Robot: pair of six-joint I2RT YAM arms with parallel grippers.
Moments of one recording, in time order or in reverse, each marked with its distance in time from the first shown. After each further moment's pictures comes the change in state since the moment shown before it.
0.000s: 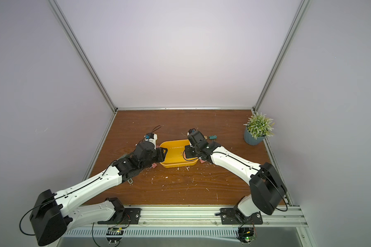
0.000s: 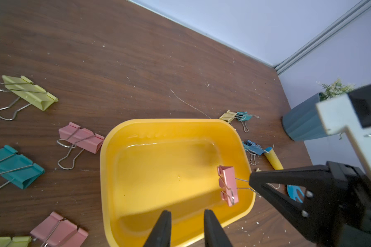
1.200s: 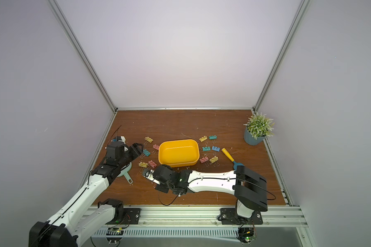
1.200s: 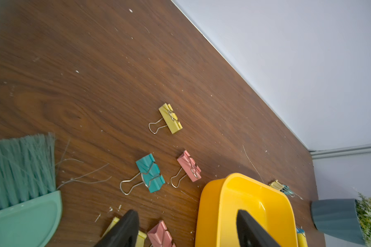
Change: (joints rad) left arm 0.560 -0.168 -0.158 -0.033 0.183 -0.023; right arm 0.572 0.252 0.082 0.206 0.182 -0.619
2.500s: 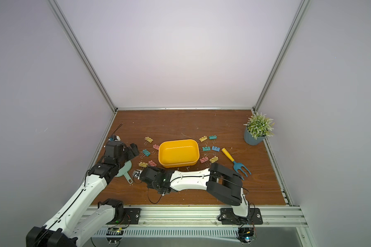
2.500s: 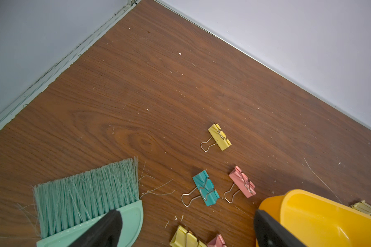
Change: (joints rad) left arm 0.003 -0.026 0.048 -0.147 -0.219 0.189; right arm 0.022 0.188 0.138 0.039 0.169 -0.110
